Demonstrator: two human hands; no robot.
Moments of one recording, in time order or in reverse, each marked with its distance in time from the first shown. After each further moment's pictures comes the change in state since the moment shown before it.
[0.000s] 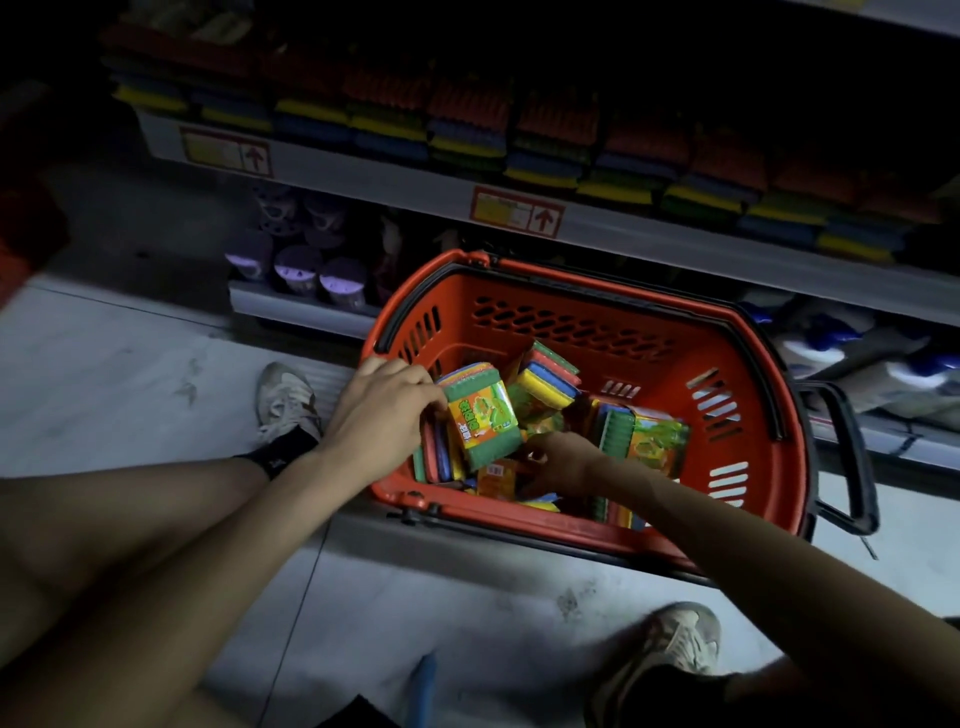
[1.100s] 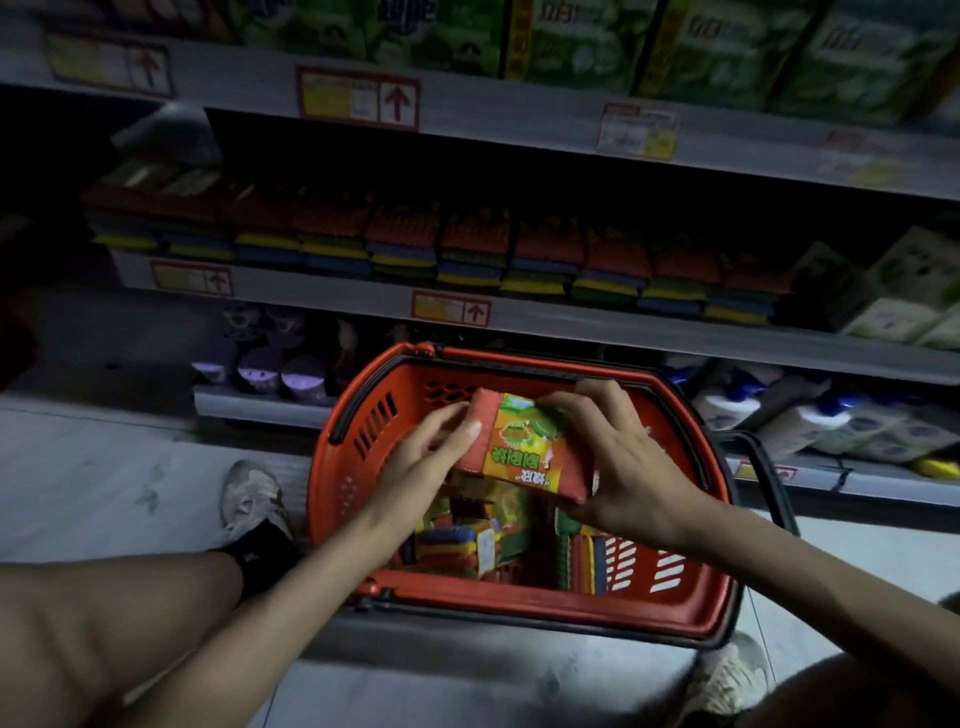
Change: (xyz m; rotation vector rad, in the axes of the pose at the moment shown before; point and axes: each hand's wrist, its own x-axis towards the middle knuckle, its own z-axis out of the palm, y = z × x) left_hand 0.031 0.094 -0.051 -1.287 -0.132 -0.378; right_hand -0.160 0.014 -0.103 -0.014 0.764 -0.510
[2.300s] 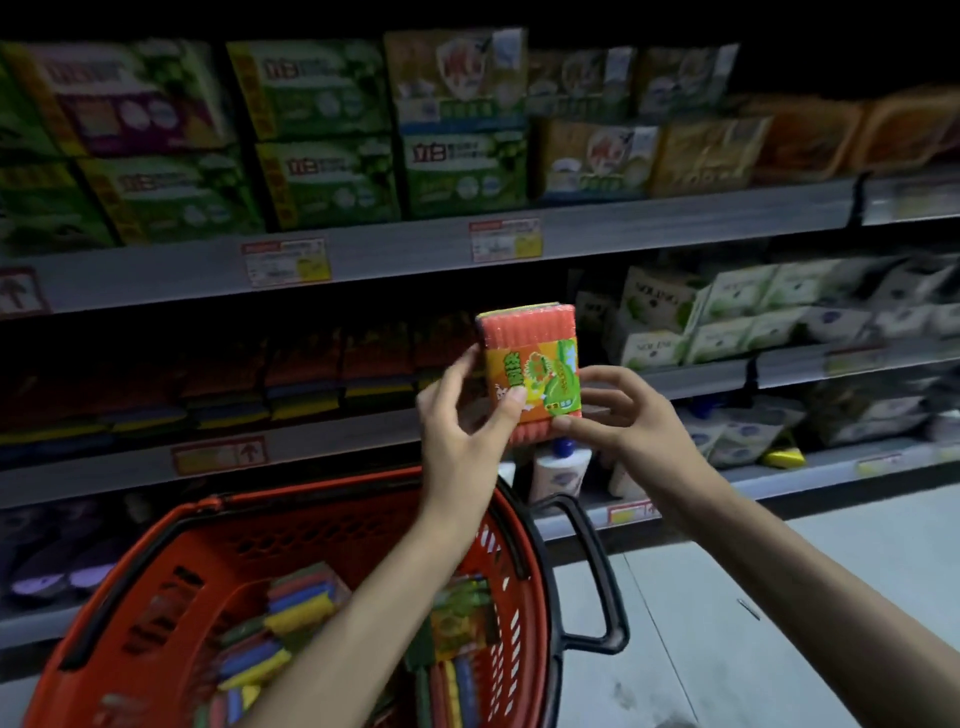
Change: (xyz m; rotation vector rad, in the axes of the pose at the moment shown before) left_hand 0.100 0.123 0.275 -0.026 0.145 0.441; right_hand -0.085 0.155 -0.150 0.905 0.593 0.520
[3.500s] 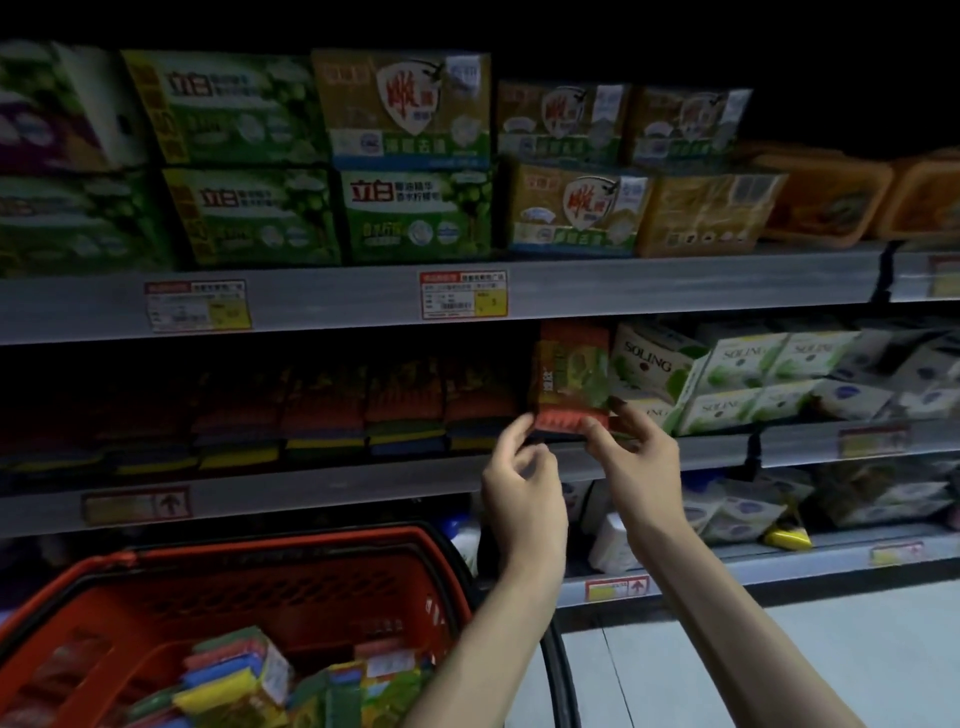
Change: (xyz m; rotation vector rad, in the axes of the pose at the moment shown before) left_hand 0.041 -0.041 0.135 -0.162 0.211 -0.272; right_hand 0.097 0.049 -0.041 -0.111 0.375 -0.075
